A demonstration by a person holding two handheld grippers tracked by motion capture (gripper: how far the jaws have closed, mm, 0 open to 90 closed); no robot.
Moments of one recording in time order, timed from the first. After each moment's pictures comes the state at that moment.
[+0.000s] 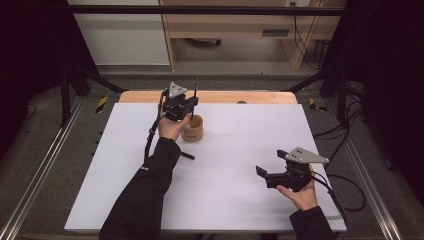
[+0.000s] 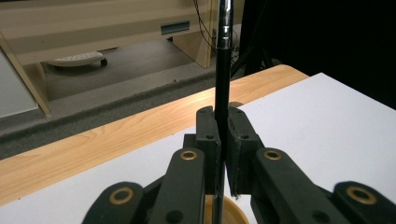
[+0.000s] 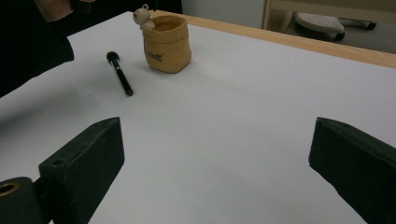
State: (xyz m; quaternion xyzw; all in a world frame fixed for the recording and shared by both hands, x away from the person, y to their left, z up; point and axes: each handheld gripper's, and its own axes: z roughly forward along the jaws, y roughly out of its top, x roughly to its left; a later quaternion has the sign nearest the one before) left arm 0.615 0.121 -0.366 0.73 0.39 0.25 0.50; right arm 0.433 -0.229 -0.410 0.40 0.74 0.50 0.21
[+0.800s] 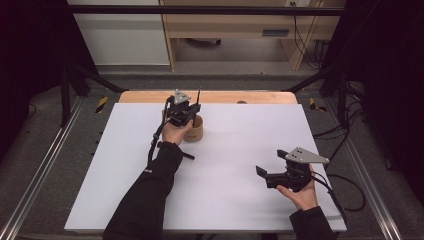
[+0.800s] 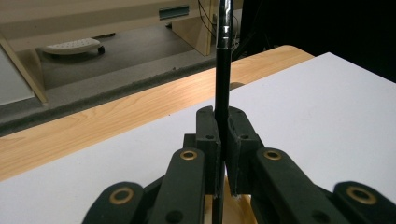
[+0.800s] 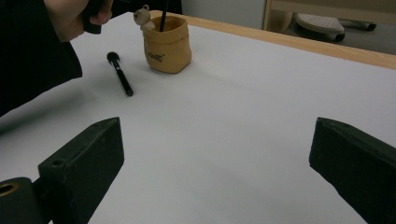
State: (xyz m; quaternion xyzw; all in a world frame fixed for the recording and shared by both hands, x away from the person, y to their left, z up) left arm 0.618 0.115 -0.394 0.74 0.40 0.24 0.48; right arm 0.432 -0.229 -0.410 0.40 0.74 0.50 0.21
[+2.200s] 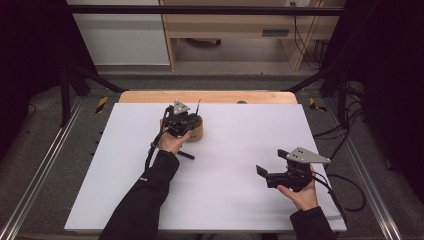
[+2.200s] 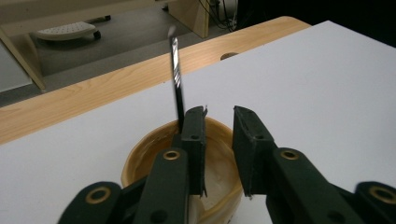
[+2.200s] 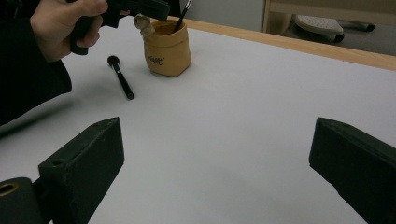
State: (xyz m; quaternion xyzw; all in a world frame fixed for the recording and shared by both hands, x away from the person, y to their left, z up) left arm 0.594 0.125 -0.408 0.76 0.39 0.24 0.46; right arm 0.432 -0.230 -0.408 0.40 0.74 0.50 0.21
